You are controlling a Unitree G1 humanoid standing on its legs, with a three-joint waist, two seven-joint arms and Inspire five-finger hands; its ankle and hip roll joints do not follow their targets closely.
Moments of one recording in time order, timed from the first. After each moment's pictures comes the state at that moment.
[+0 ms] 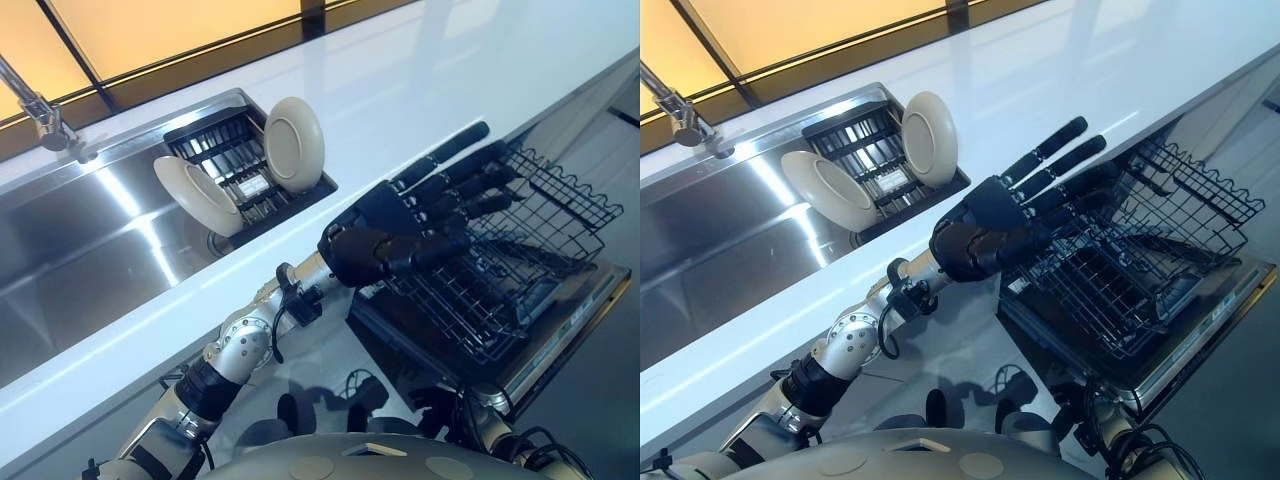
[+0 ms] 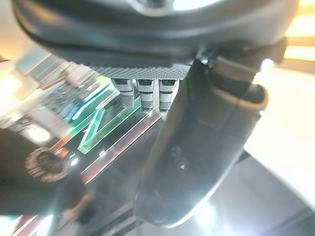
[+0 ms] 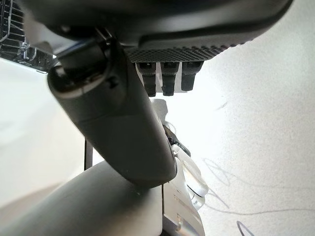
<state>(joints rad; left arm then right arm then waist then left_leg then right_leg) -0.24 0.23 -0.54 -0.22 -1.30 0.09 -0.41 -0.05 -0.34 0.41 1.10 -0.15 0.09 0.17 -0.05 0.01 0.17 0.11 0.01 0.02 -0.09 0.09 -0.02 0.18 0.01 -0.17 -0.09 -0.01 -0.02</state>
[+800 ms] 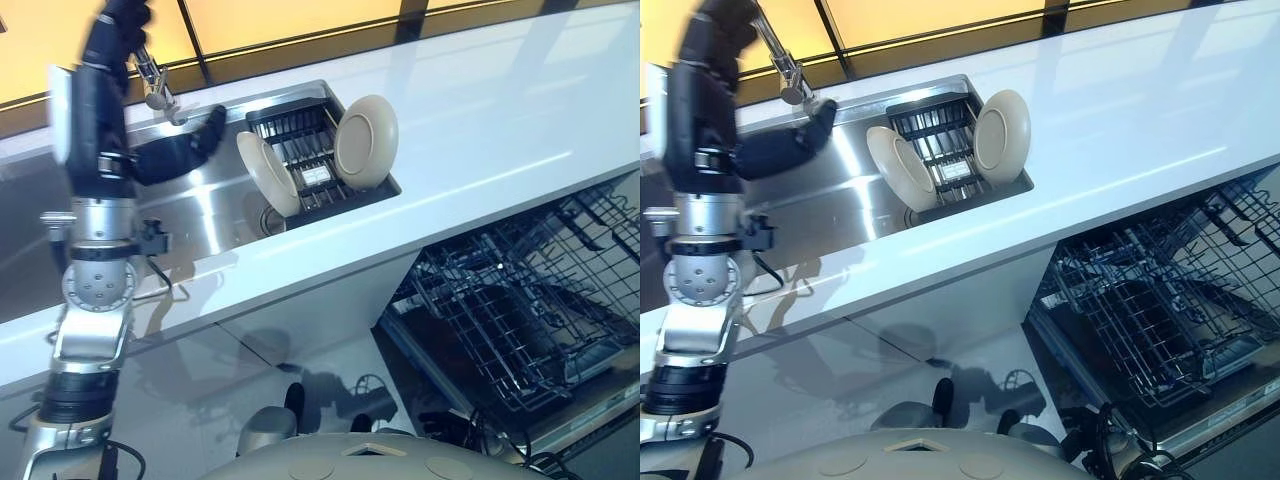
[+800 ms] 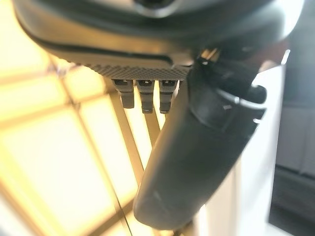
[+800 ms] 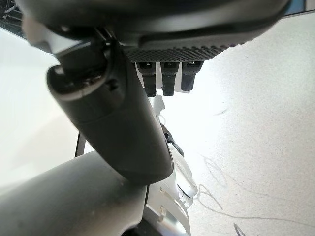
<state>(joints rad) -0.12 0.65 0.20 -0.30 -0.01 -0.31 0.29 0.07 -0.36 0.32 1.13 -0.14 0.01 0.15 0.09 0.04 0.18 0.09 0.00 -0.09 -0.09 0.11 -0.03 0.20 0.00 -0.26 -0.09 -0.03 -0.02</state>
